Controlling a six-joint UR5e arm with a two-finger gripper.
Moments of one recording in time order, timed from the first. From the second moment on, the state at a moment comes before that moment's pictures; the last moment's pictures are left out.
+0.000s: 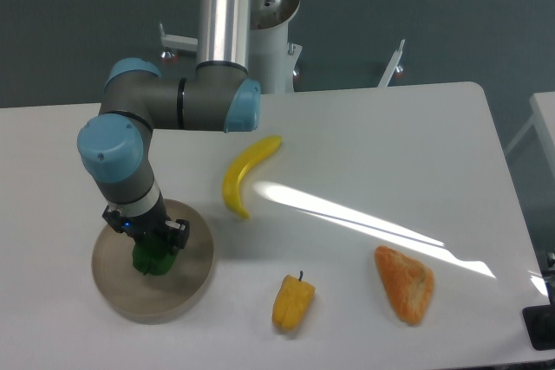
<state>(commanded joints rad) 1.79 -2.21 -1.26 -1.15 1.60 0.24</state>
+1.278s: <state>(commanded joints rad) 1.79 -2.22 -1.26 -1.14 1.60 0.24</state>
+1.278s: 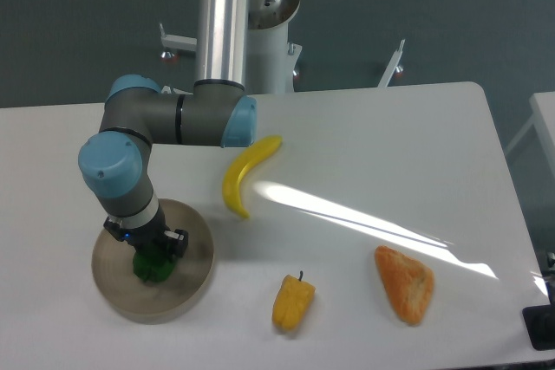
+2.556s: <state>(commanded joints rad) 1.87 -2.08 -1.28 -1.25 1.61 0.51</state>
